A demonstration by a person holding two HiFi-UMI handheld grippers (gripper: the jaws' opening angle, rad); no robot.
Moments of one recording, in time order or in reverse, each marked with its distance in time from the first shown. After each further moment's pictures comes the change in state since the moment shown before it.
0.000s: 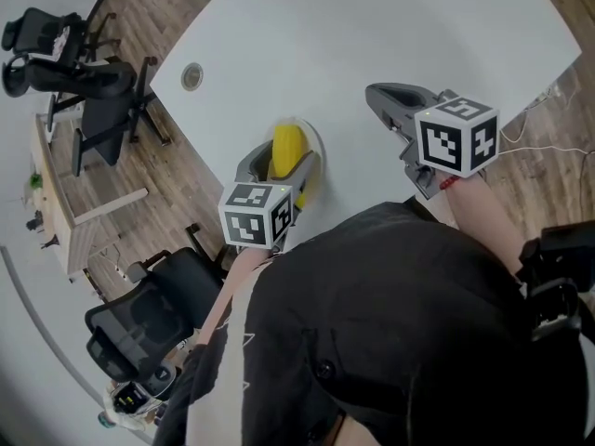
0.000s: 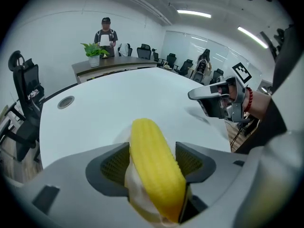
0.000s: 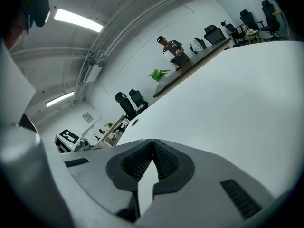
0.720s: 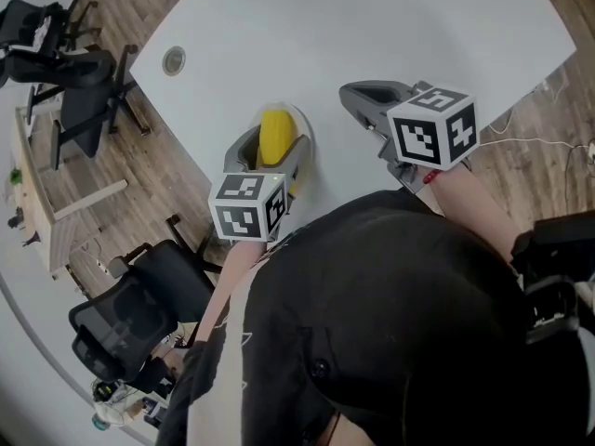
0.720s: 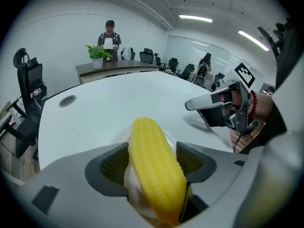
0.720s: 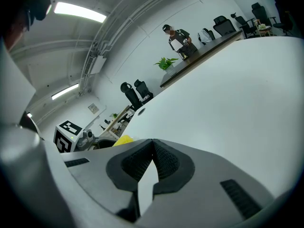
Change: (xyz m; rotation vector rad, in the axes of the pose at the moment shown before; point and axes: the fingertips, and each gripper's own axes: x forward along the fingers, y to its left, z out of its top) left arm 0.008 0.000 0.002 -0.021 -0.053 0.016; right arm 0.024 0.021 -0.025 -0.048 0.108 0.050
